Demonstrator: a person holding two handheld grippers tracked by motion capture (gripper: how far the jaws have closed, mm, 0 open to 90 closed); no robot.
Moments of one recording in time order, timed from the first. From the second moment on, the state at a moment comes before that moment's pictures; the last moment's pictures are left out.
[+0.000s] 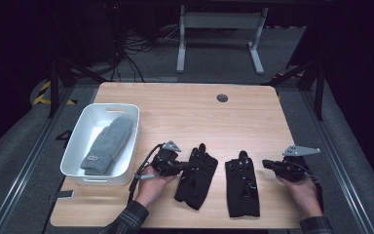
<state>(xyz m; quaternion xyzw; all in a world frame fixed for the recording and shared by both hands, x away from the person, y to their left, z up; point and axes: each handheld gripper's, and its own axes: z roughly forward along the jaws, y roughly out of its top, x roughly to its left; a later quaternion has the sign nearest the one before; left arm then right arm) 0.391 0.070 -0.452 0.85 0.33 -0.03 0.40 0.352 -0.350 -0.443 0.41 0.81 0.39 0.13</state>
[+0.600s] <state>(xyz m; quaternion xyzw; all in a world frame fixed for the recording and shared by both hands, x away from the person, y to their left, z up) 0.391 0.072 -0.448 0.85 0.33 -0.03 0.42 0.321 -0.318 -0.453 0.35 0.86 0.36 0.07</state>
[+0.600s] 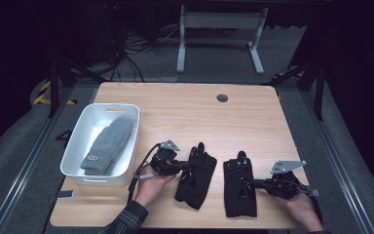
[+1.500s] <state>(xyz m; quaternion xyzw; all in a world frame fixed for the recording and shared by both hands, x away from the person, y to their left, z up) 0.387 0.063 -0.421 0.83 0.29 -0.06 0.47 0.334 -0.266 -0.454 0.29 0.88 0.36 0.06</state>
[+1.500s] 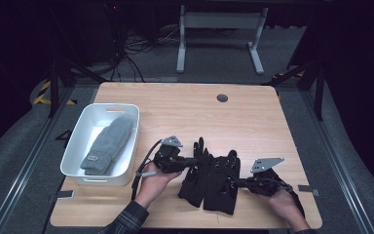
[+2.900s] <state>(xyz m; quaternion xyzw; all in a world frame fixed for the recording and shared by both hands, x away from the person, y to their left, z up) 0.389 0.031 -0.435 0.83 0.28 -0.08 0.47 0.357 -0.195 -0.458 0.25 0.89 0.38 0.07</state>
